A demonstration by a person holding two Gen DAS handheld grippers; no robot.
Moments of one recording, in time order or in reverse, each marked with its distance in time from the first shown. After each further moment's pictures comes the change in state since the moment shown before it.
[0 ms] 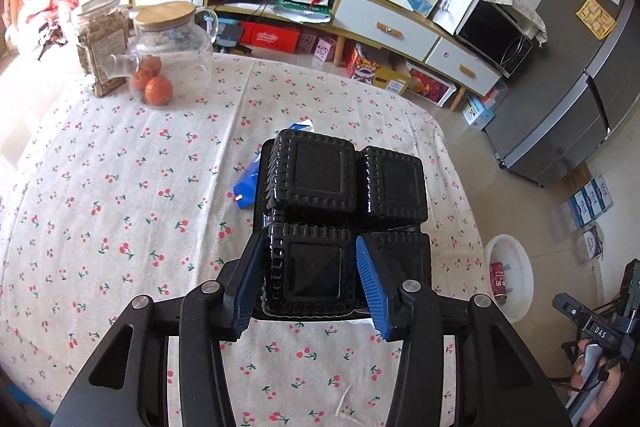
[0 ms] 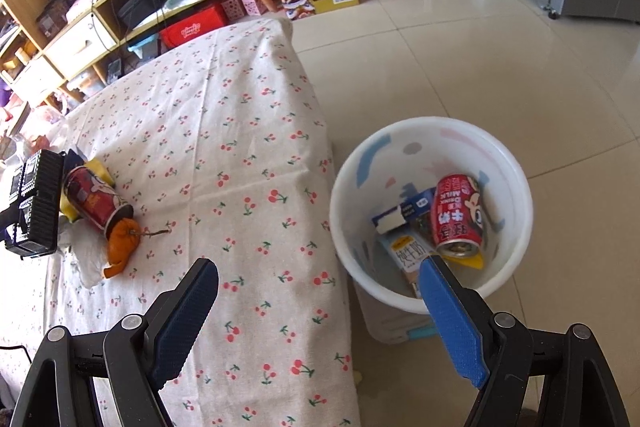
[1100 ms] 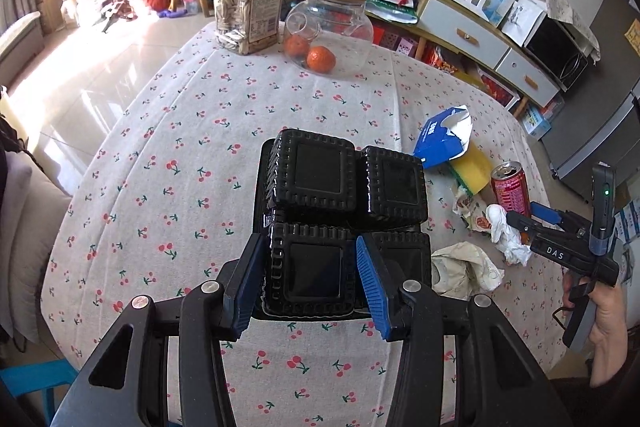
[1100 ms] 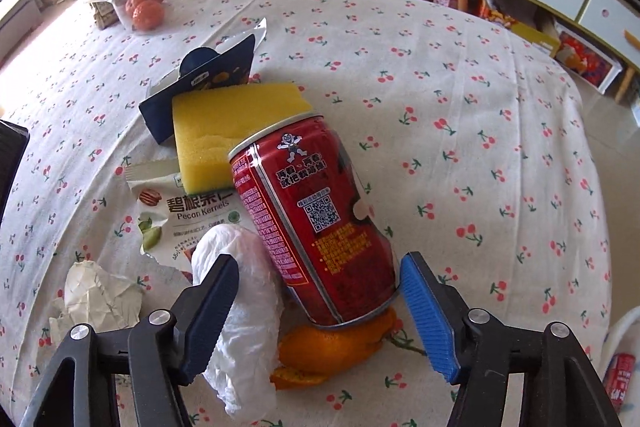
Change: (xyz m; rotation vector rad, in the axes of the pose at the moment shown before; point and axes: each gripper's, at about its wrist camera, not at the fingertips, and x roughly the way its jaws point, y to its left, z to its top) left arm -0.042 0.148 -0.043 -0.096 0.028 0.176; right arm 0.157 0.240 0.003 -0.537 0.055 0.053
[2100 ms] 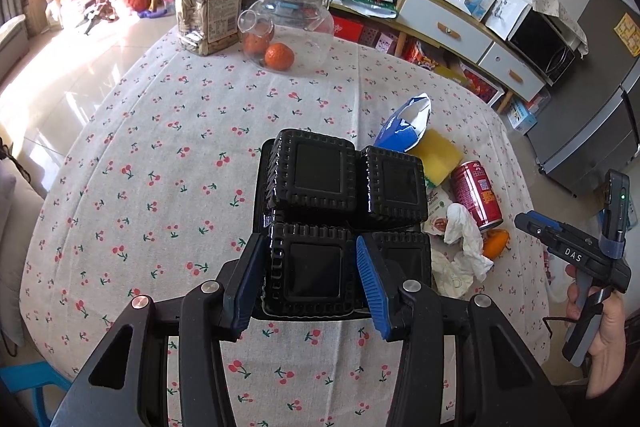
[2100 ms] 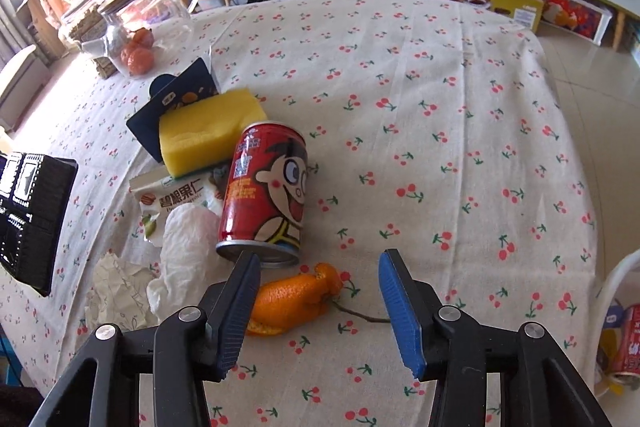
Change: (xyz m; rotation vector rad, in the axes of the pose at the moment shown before) left arm 0.008 -0.041 0.004 0.018 0.011 -0.049; right arm -0.037 -0.052 -0.018 0.163 -0.027 0.123
